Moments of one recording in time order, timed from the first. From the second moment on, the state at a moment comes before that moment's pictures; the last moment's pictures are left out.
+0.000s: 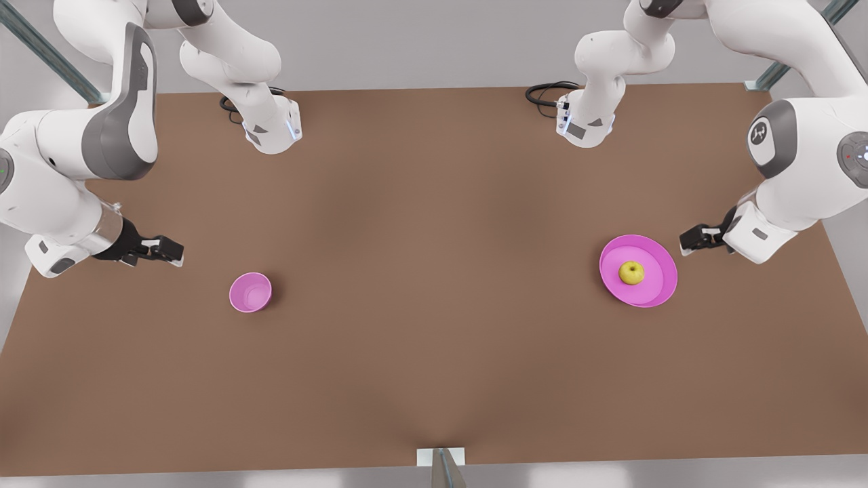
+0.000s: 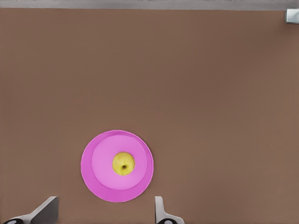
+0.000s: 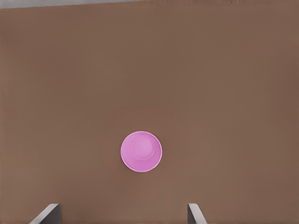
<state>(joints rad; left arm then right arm) 0.00 0.19 -0.01 -1.43 0.01 1.59 -0.01 -0.07 0.19 0.07 -1.41 0.01 1.58 0.04</state>
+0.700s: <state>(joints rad) 0.06 0.23 -0.01 -2.27 -0.02 2.45 0.00 -0.07 0.19 0.07 -1.41 0.01 1.59 0.05</state>
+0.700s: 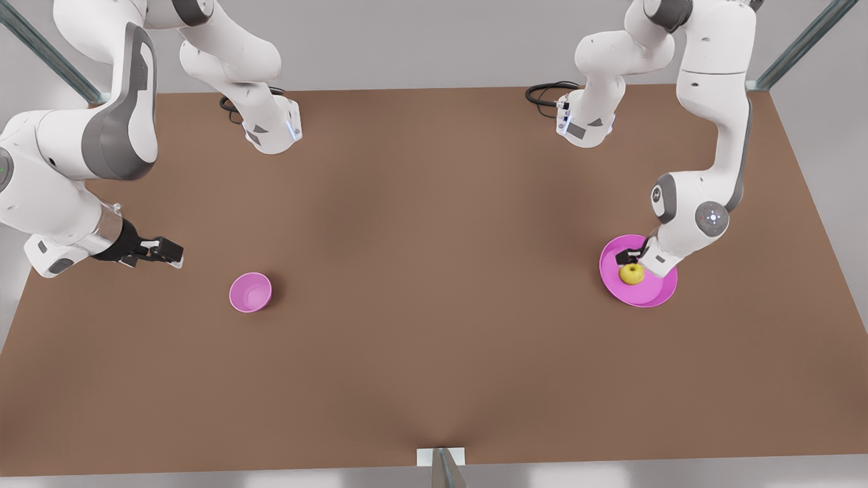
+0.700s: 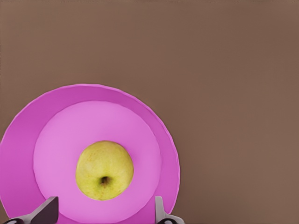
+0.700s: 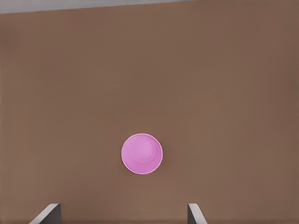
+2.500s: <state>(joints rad) 0.08 0.28 -0.17 -1.93 -0.33 2.37 0.10 -0.06 0.24 0.09 -1.42 0.24 1.59 0.06</state>
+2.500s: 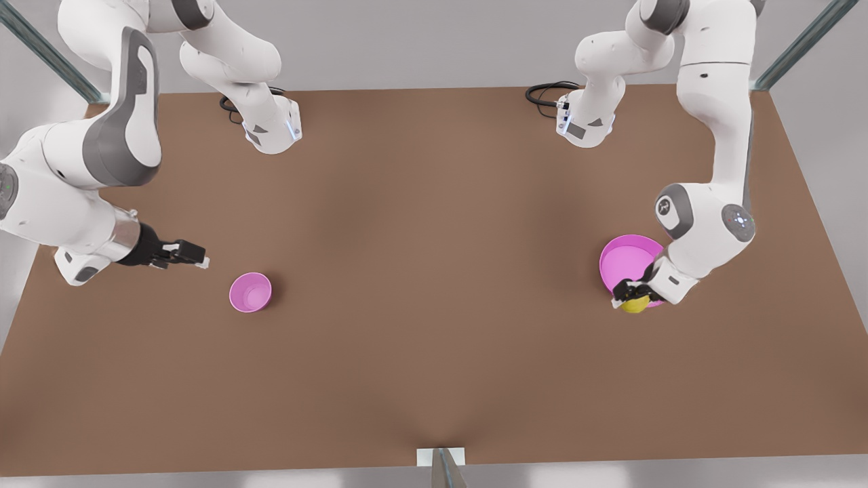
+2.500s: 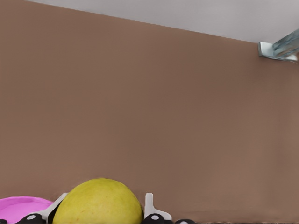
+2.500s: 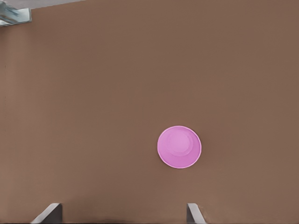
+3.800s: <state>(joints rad) -0.40 1.03 -0.45 -1.16 -1.77 2.38 2.08 -0.12 0.61 0.47 -1.81 1.49 2.12 -0.82</state>
